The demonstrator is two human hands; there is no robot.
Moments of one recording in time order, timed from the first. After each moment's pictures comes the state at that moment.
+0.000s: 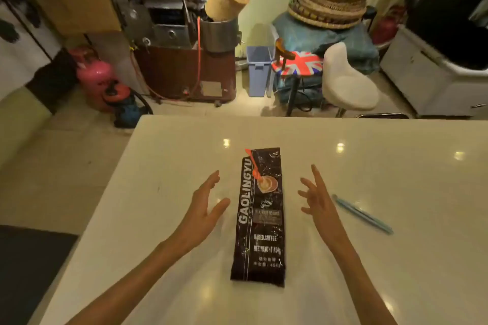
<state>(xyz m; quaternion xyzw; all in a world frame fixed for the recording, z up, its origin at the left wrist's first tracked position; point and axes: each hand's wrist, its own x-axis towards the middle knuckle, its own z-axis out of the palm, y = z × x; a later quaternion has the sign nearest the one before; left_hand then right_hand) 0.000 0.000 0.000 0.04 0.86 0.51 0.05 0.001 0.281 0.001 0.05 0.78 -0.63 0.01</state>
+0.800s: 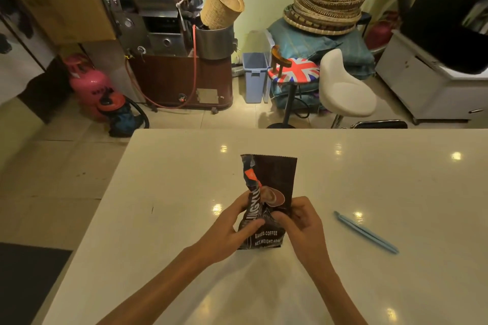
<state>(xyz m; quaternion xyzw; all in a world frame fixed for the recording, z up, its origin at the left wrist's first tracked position) -0.023 0.051 0.042 0.15 0.78 0.60 0.12 -0.005 0.232 0.025 0.00 0.72 -0.69 -0.08</state>
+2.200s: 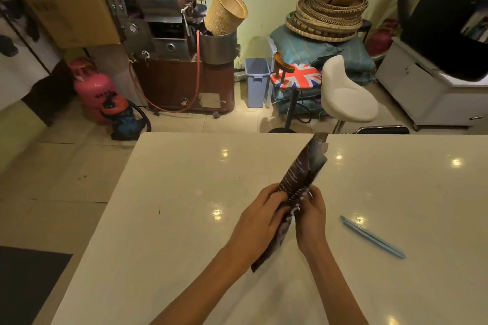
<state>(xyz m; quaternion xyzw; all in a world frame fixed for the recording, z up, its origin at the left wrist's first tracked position) -0.032 0.092 0.044 0.22 0.88 0.41 -0.06 -0.050 0.220 0.016 0.20 0.56 -0.80 -0.10</state>
